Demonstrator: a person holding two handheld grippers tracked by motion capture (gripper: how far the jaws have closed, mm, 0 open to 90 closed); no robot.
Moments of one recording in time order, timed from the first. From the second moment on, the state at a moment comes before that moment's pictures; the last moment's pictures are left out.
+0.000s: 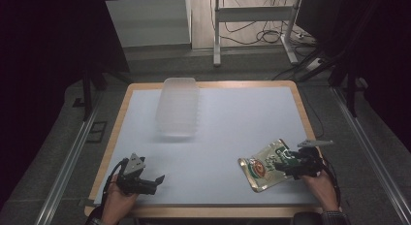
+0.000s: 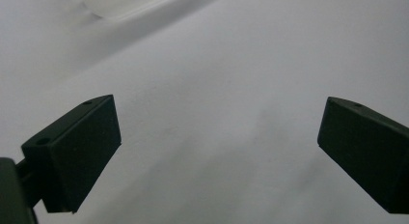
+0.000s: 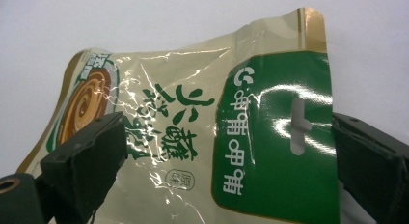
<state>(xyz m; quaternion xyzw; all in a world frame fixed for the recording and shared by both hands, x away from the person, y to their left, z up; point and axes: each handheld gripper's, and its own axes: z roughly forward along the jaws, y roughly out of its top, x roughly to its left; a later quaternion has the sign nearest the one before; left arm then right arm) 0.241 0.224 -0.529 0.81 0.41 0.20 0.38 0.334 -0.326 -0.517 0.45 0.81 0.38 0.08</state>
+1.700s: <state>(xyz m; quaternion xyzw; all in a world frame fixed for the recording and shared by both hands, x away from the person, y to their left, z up) 0.243 0.220 -0.531 0.82 0.40 0.20 0.36 0.325 -0.272 -0.485 0.42 0.86 0.28 0.10</state>
